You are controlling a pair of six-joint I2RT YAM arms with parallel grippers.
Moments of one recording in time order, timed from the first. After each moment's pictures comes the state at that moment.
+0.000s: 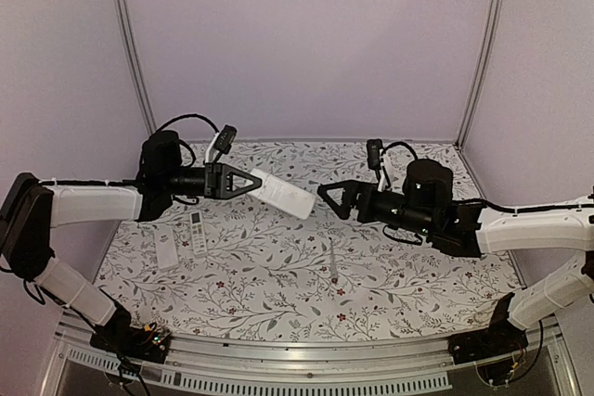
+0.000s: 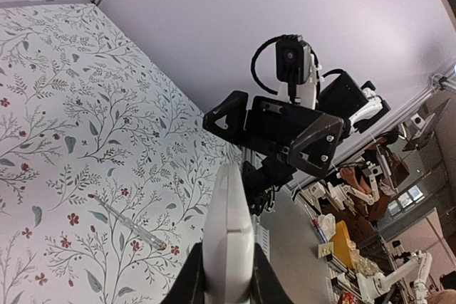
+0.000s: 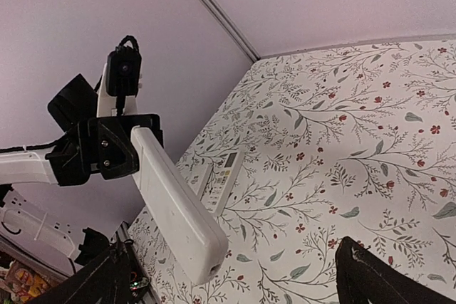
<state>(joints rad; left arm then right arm) -0.46 1.46 0.77 0.54 1.03 -0.67 0.93 1.33 0.74 0.39 0.02 0.65</state>
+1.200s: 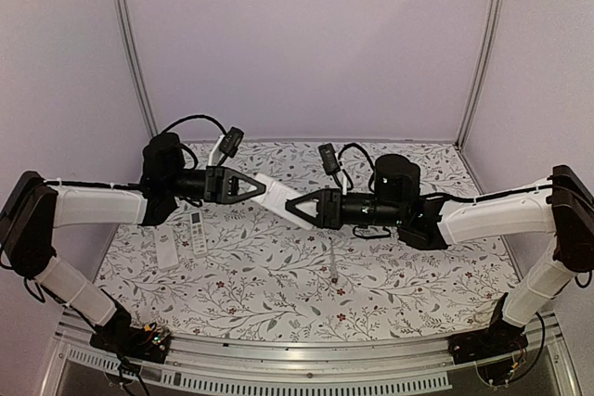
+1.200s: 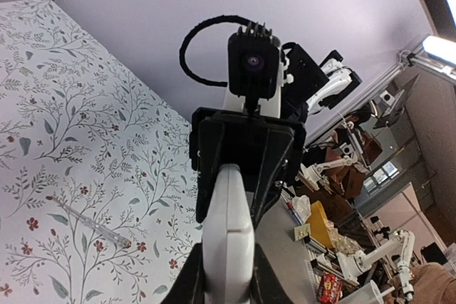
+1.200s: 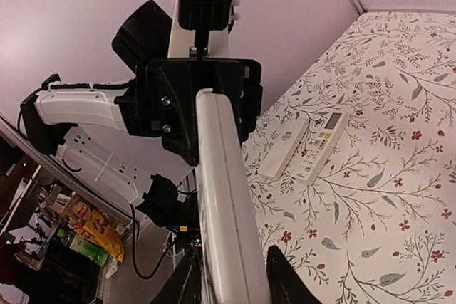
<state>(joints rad) -0.50 1.48 0.74 0.72 1.12 -0.78 0.96 1.59 0.89 0.60 -0.42 0.69</state>
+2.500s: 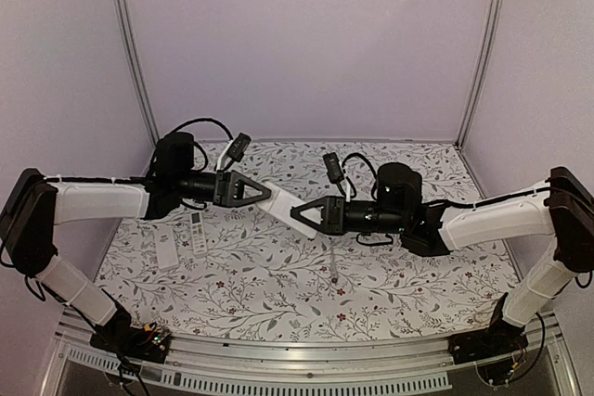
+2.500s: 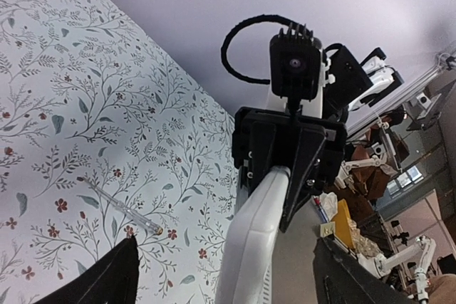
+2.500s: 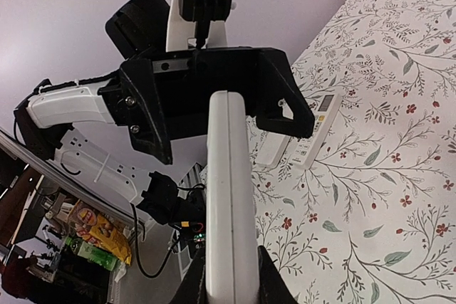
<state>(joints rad) -0.51 1.50 0.81 0.43 1.04 -0.58 0.96 1.59 0.83 0.63 -0.41 0.76</state>
